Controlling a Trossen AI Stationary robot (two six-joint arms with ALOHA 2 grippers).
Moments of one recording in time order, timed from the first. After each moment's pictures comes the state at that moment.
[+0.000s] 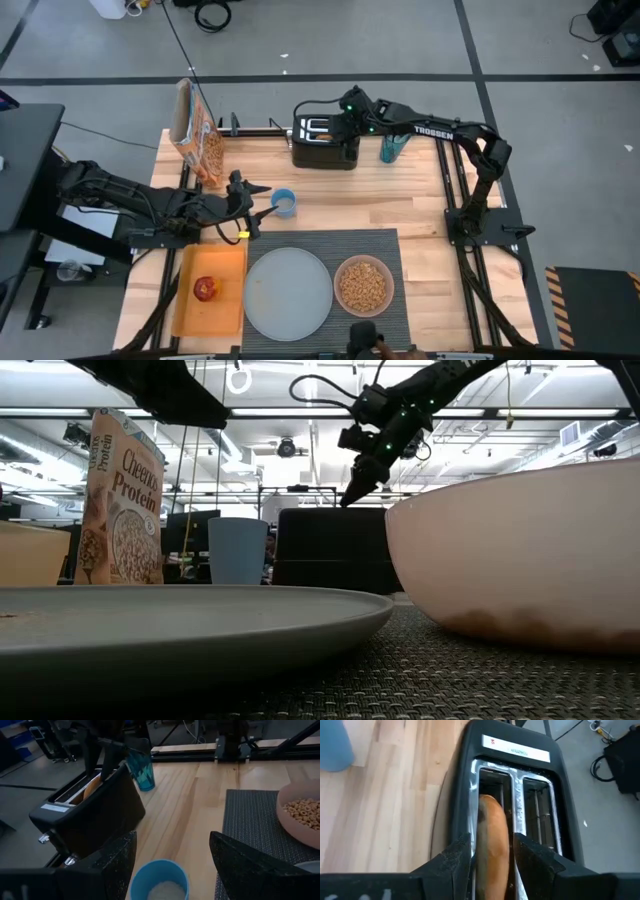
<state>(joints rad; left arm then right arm) -0.25 0.91 0.61 -0.09 -0.66 -0.07 -0.55 1.78 1.49 -0.50 -0.09 -0.58</state>
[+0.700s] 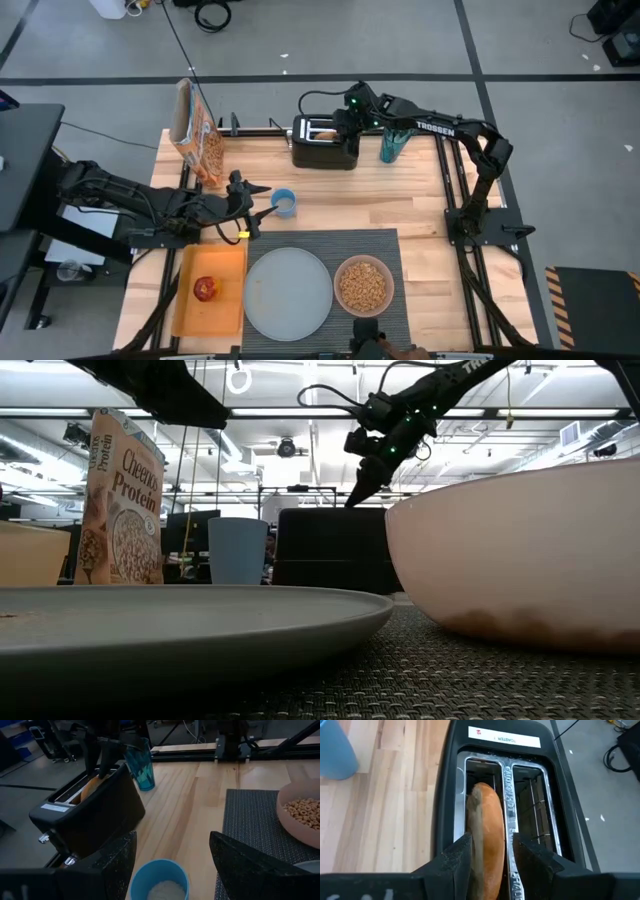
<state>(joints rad) -0.25 0.91 0.61 -0.09 -0.66 -0.07 -0.61 1.78 1.48 -0.51 -0.20 -0.53</state>
